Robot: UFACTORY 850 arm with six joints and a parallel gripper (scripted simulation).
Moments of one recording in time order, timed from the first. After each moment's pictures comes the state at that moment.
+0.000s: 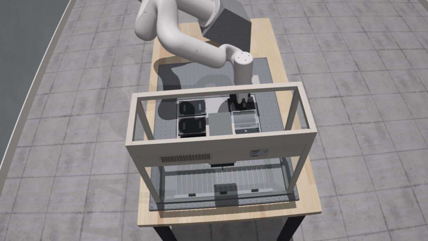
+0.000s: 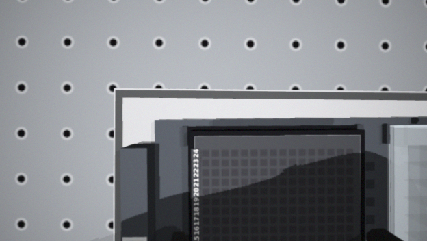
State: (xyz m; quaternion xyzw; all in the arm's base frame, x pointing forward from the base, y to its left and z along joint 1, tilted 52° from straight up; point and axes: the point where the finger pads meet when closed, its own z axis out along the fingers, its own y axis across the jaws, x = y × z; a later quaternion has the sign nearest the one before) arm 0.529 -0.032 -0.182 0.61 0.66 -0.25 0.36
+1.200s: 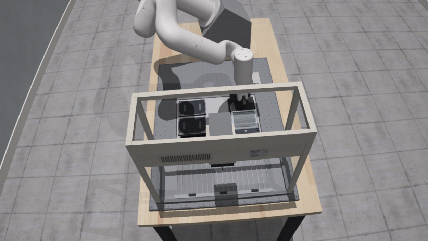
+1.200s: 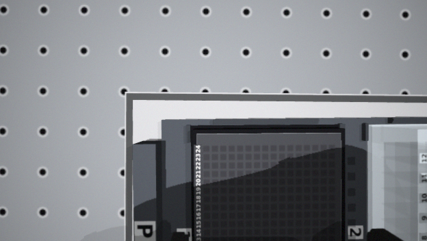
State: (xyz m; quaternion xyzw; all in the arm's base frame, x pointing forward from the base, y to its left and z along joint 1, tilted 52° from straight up) arm 0.525 -0.016 -0.169 0.61 0.66 -0.25 0.36
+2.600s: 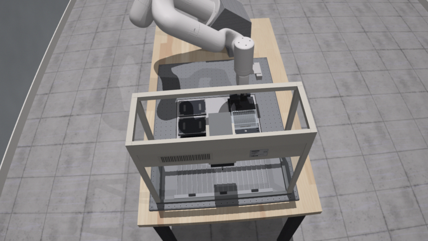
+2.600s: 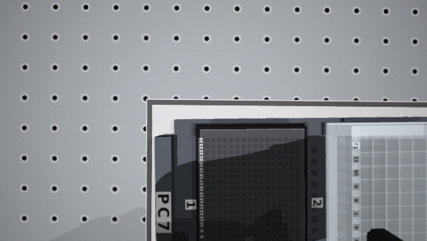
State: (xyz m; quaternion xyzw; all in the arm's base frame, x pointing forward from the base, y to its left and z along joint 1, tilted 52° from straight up) arm 0.515 0.032 -0.130 0.61 0.66 -0.25 0.36
